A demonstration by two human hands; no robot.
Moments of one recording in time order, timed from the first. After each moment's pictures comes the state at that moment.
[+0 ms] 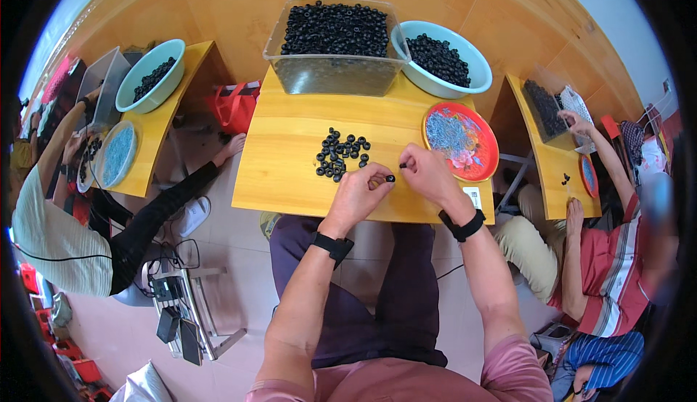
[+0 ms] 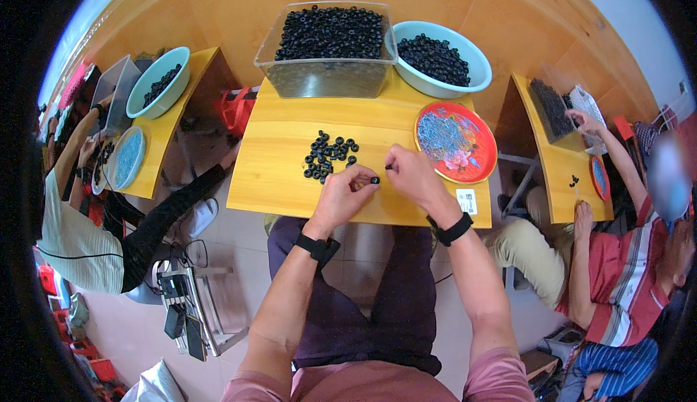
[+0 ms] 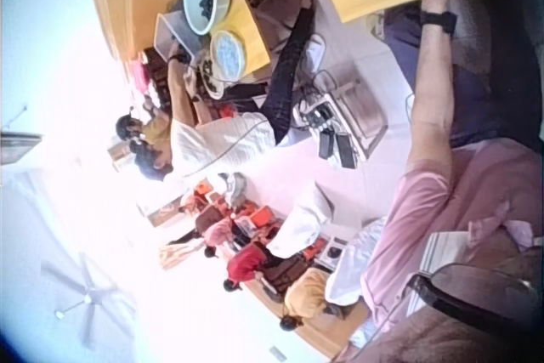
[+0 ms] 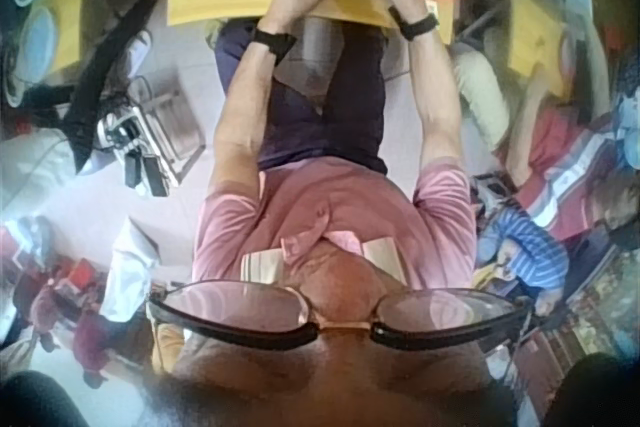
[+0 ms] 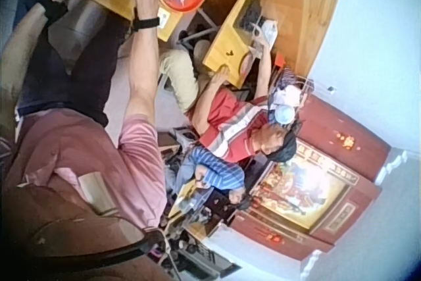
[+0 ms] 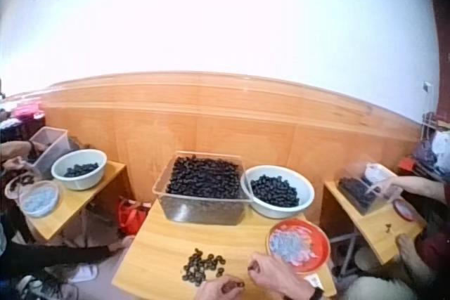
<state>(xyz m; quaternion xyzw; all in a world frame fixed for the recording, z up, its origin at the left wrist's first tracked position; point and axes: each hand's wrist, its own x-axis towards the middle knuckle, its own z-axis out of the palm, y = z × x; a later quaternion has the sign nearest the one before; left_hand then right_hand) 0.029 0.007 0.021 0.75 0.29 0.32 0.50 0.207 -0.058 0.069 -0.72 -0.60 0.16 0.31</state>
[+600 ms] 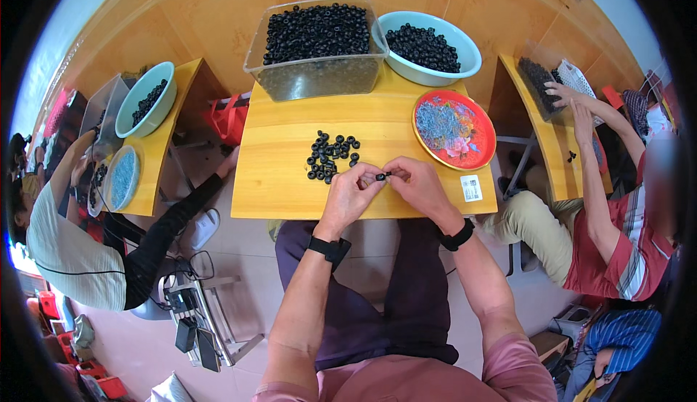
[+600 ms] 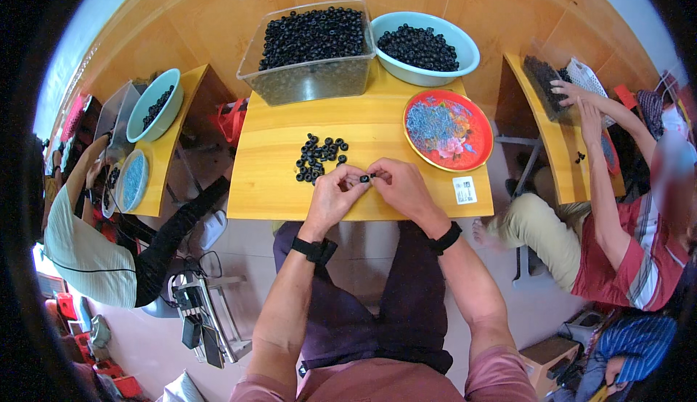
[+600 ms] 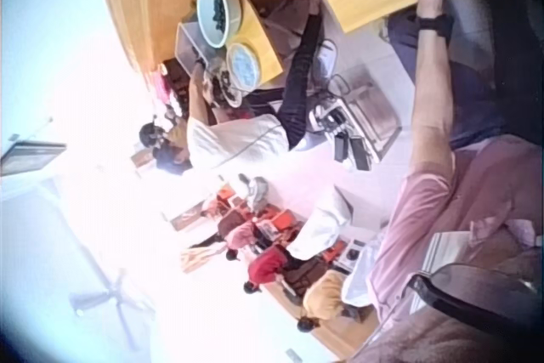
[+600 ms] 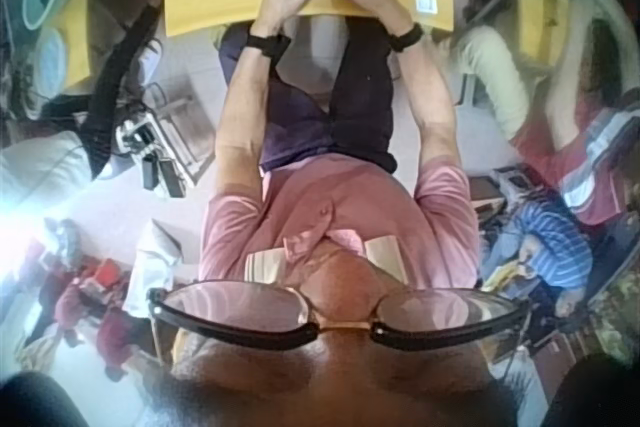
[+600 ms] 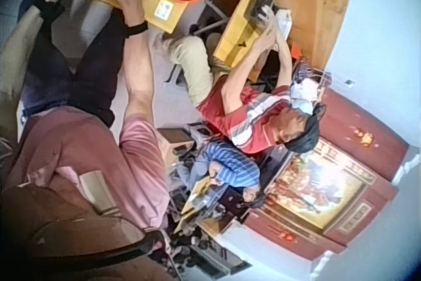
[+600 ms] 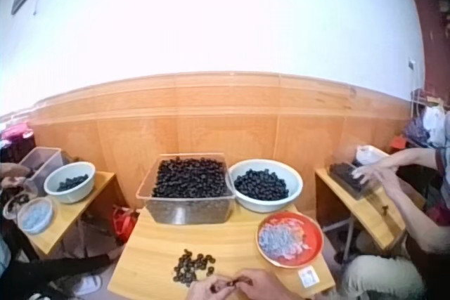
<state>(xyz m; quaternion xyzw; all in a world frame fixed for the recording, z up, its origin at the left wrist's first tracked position) 0.030 0.005 0.019 0.74 0.29 0.31 0.53 0.192 -0.082 0.040 -0.67 -0.54 0.27 0.44</state>
